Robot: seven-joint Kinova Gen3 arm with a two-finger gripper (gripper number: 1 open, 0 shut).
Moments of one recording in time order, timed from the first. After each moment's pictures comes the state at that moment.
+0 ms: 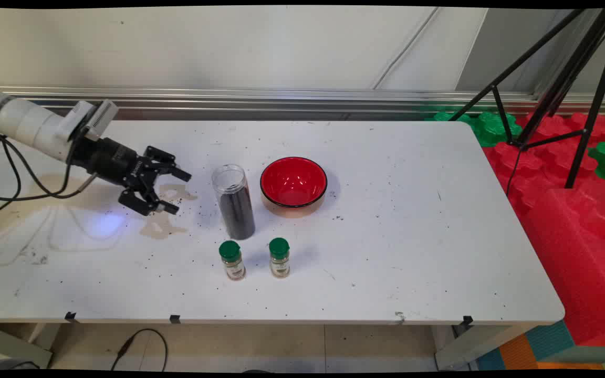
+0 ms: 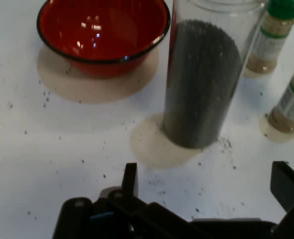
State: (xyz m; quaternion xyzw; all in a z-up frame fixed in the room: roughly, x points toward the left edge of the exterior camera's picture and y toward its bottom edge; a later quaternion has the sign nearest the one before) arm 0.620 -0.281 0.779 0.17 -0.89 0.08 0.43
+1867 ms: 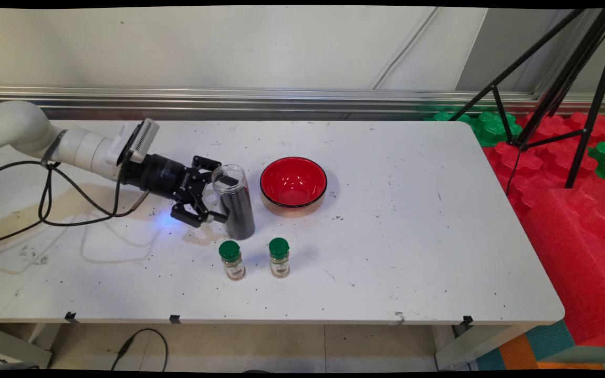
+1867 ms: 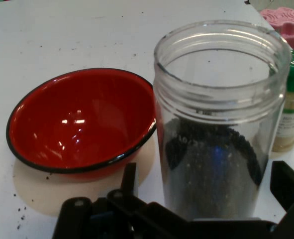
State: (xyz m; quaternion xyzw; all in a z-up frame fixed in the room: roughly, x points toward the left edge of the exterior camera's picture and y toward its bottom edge) arm 0.548 -0.304 0.727 0.10 -0.85 0.12 0.51
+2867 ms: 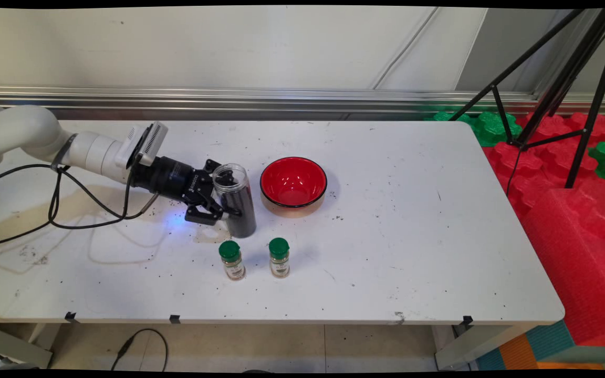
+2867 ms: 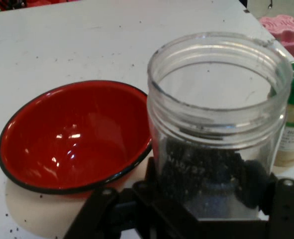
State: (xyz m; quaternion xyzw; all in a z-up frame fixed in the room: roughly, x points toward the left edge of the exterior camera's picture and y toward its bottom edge) arm 0.533 -0.309 0.721 0.09 -0.84 0.12 0.52
